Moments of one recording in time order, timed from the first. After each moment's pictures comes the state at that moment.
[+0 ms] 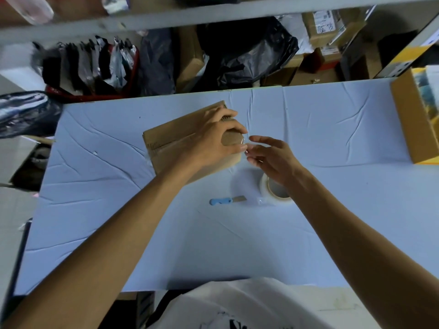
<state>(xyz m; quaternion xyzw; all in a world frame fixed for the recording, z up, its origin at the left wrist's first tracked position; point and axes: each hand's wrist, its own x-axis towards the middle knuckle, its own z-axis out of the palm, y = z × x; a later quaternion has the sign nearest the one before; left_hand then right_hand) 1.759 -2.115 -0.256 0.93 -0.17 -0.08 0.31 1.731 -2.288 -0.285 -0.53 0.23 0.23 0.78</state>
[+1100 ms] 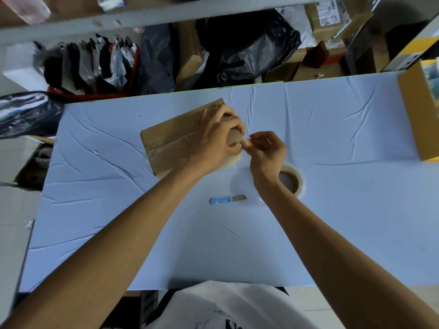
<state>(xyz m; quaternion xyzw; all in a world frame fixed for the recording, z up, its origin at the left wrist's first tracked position) 1.759 -2.131 -0.276 0.95 -0.17 0.02 0.28 1.724 -2.254 -0.317 -0.65 0.24 -0.06 0.72</state>
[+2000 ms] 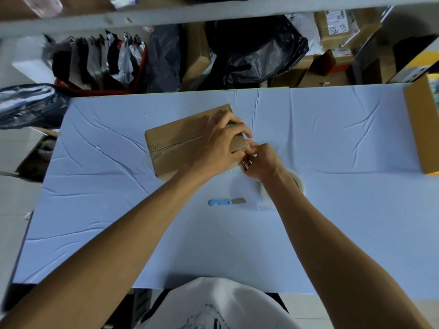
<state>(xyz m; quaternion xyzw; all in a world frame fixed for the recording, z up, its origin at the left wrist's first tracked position) 1.750 -2.135 -0.276 0.93 -0.15 0.00 0.33 1.758 -2.262 -0.327 -0.37 0.37 0.28 0.80</state>
